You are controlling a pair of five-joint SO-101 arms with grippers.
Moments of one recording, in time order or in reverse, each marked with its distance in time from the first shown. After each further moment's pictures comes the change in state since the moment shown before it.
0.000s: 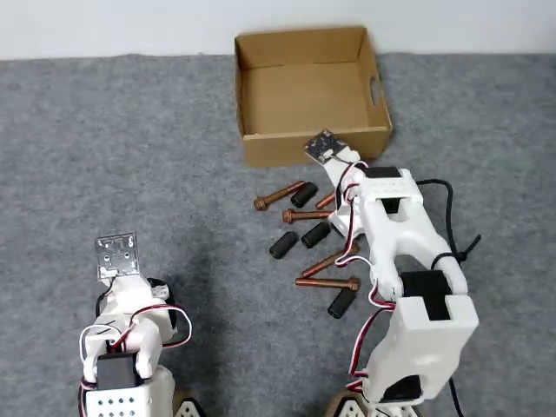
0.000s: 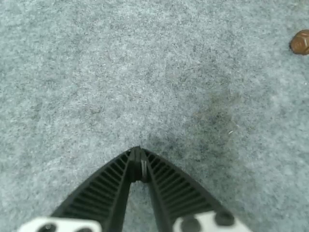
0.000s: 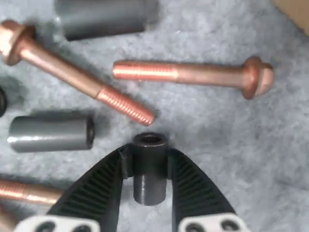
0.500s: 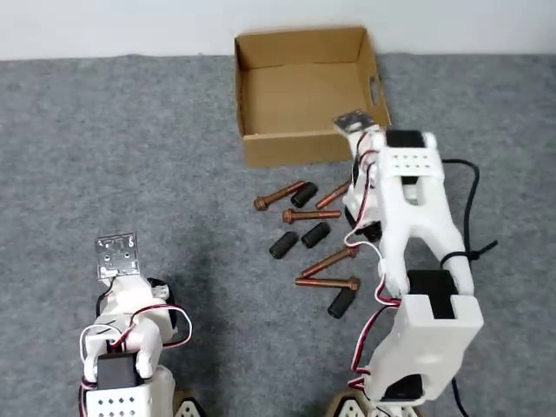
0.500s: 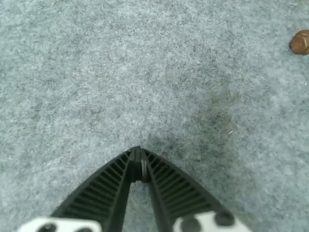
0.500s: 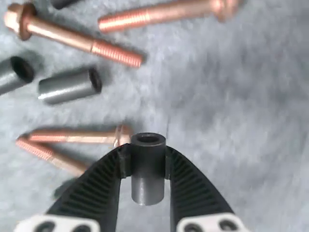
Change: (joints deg) left arm 0.0 0.0 0.0 0.0 0.0; right arm 3.3 0.1 -21.6 33.7 -14.1
